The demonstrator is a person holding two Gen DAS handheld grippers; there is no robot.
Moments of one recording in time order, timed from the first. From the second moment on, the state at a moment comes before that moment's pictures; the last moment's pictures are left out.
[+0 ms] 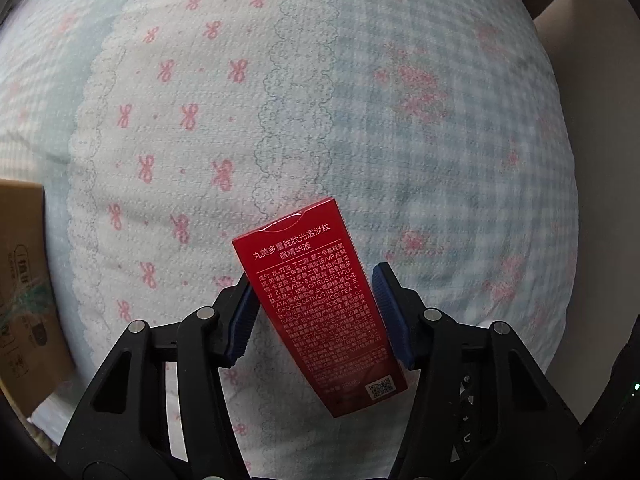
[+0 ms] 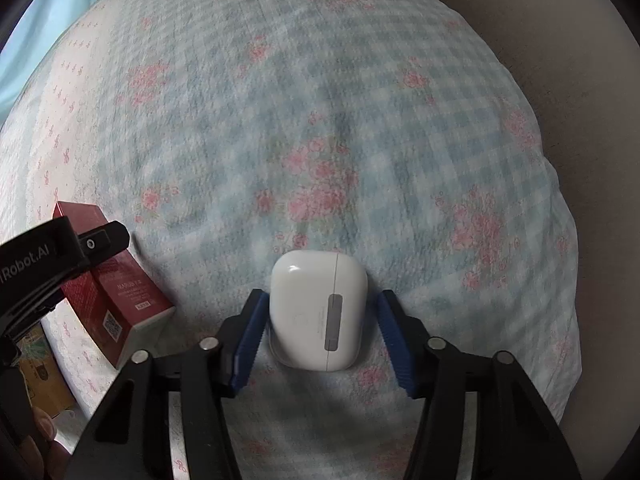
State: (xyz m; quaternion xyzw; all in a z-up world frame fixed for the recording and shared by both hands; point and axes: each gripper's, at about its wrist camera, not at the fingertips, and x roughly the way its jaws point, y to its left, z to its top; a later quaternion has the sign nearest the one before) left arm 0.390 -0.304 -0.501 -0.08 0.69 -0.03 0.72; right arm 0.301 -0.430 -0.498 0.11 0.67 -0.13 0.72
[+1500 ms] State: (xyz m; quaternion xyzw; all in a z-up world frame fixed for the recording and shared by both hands) left arm 0.244 -0.075 -0.201 -0.13 0.48 -0.03 0.86; right arm 0.233 -0.297 -0.254 0.02 0.52 0.05 0.86
